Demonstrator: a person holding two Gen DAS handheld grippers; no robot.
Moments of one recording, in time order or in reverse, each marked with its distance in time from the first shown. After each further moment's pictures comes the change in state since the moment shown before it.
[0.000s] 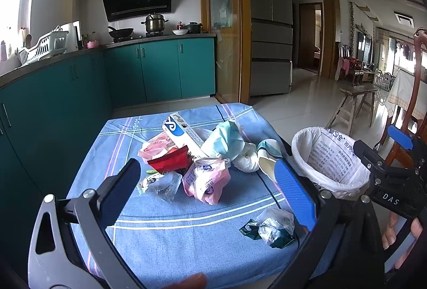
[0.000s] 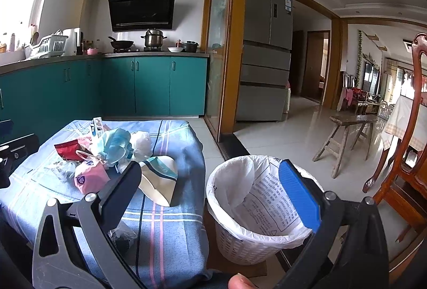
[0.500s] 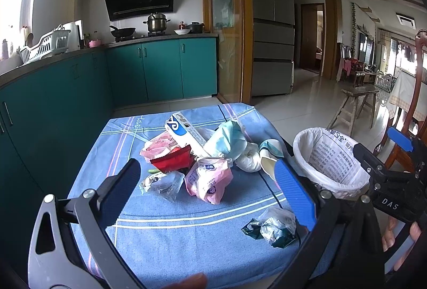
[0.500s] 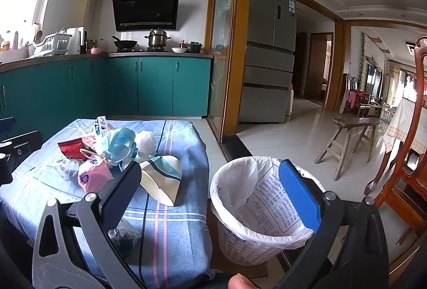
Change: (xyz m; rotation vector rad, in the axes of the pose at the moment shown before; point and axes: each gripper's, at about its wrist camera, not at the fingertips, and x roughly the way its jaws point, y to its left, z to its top) left arm 0.000 0.002 -0.004 -0.008 -0.003 0.007; right arm -0.003 0.005 0.000 -0.014 -0.004 0.013
